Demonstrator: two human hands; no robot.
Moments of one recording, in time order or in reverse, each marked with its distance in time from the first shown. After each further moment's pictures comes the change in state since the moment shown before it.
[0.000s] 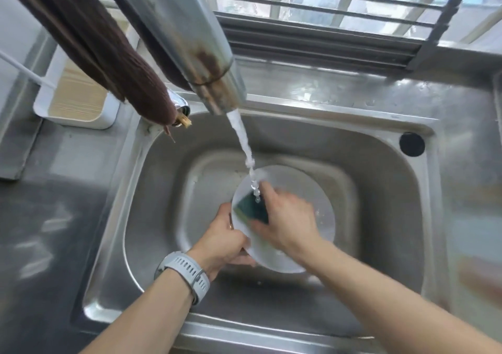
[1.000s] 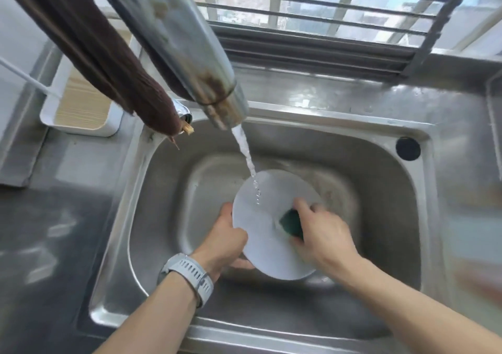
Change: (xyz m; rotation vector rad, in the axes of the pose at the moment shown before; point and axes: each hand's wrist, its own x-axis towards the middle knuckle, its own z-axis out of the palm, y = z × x) left_hand -0.012 0.014 -0.002 0.124 0.019 0.000; right_hand -0.041 0.044 -0.010 -0.115 -0.069 0.123
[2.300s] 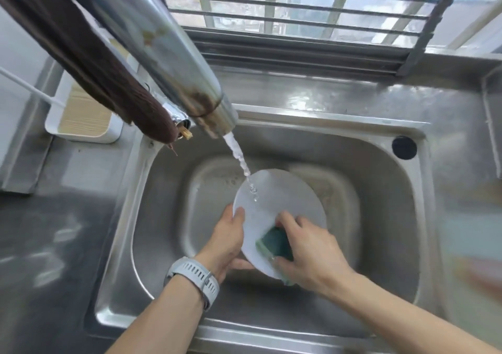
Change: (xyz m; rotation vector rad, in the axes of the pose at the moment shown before) left_hand -0.009 0.013 0.010 -0.124 0.083 -0.092; right_hand -0.024 -0.019 -0.007 0.192 -0.066 -0.123
